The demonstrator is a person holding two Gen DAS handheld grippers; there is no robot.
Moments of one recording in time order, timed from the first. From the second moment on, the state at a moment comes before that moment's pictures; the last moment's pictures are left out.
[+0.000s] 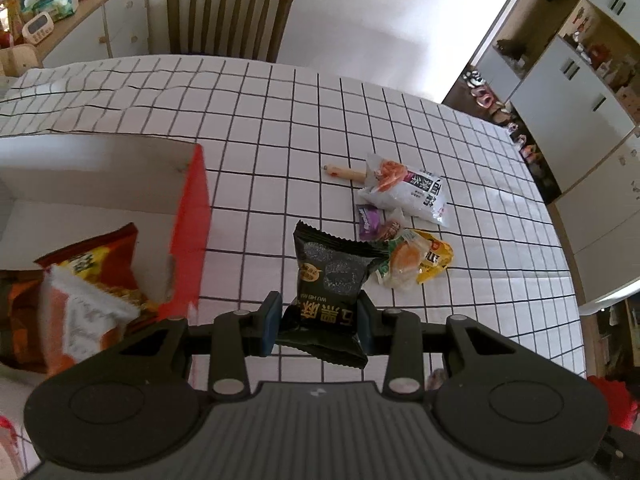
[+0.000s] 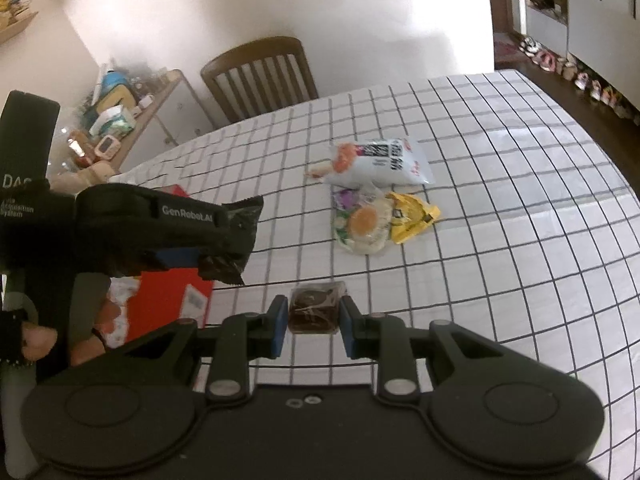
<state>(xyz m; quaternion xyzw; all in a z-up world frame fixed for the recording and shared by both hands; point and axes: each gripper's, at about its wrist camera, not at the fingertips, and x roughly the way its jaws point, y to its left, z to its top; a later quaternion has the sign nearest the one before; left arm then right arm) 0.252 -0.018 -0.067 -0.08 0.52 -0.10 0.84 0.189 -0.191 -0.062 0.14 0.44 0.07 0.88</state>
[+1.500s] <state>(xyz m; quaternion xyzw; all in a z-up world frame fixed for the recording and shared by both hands) 0.265 0.227 -0.062 -0.10 0.50 0.03 0.86 0.235 0.011 -0.040 0.00 0.42 0.16 0.89</state>
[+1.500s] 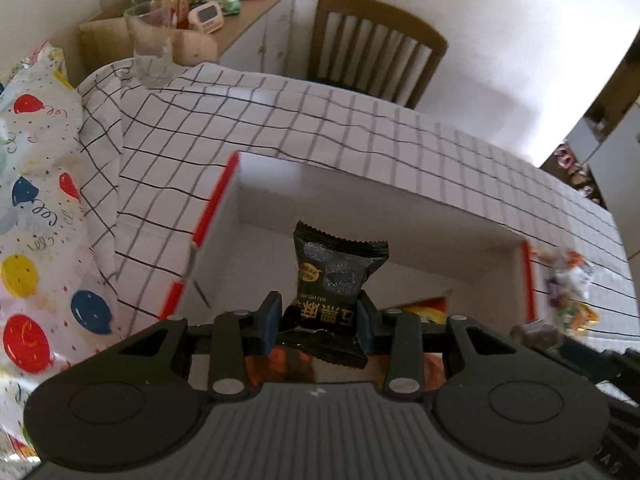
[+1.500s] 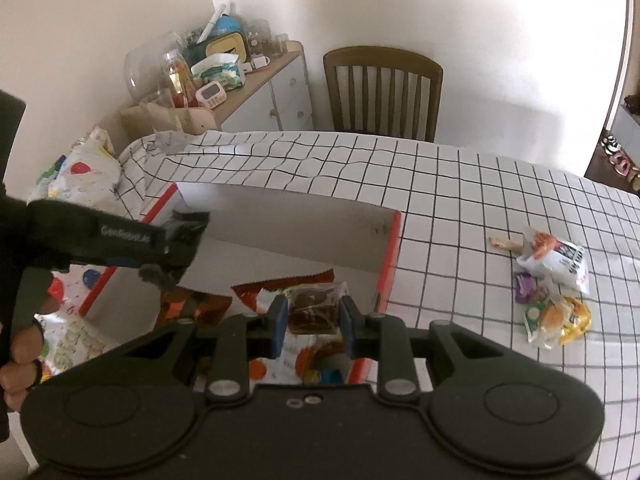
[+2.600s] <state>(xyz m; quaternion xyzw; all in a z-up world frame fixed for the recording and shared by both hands) 0.313 0.226 -0.124 -0.09 0.55 0.03 0.83 0.284 0.042 -0.086 -0.03 0.46 0.15 0.87</state>
